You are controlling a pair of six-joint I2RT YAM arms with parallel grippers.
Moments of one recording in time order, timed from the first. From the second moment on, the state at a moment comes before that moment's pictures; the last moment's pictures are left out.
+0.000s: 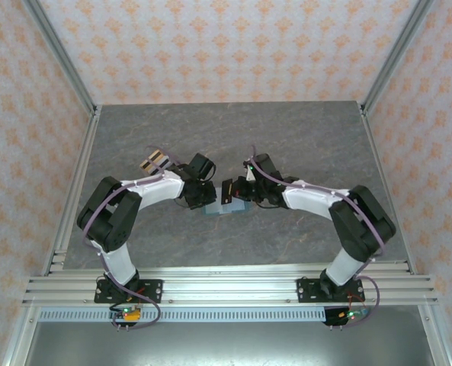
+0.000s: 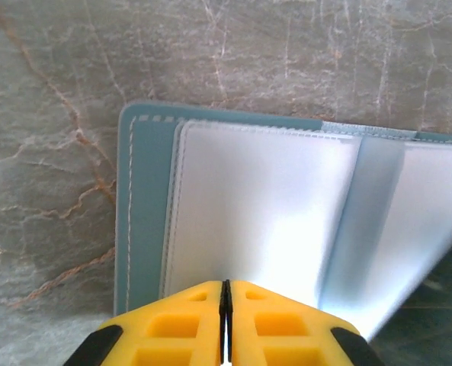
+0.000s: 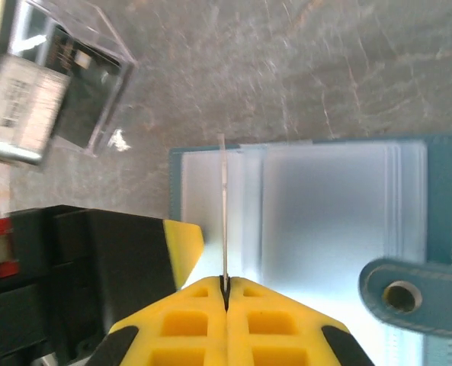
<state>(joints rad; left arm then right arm) -0.52 1.77 1.05 -0.49 0.15 -0.89 0.63 1.62 0.89 -0.05 -0.33 0.77</state>
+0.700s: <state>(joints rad) -0.46 1.25 0.87 -0.16 0.27 -1.00 0.49 1.40 0.84 0.24 -0.58 1.04</state>
